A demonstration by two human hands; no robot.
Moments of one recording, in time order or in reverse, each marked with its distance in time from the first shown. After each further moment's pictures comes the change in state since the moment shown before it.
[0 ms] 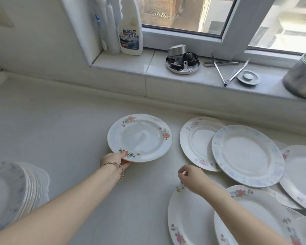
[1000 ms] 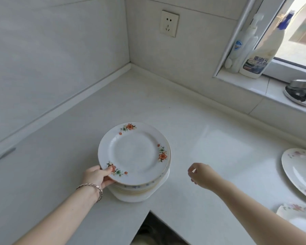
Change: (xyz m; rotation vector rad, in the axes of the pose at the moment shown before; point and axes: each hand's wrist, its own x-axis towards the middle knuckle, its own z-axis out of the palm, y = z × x) left_hand -0.035 0.071 -0.427 -0.115 0.201 0.194; right_hand -0.056 -0.253 0.202 -0.357 -0.062 -0.273
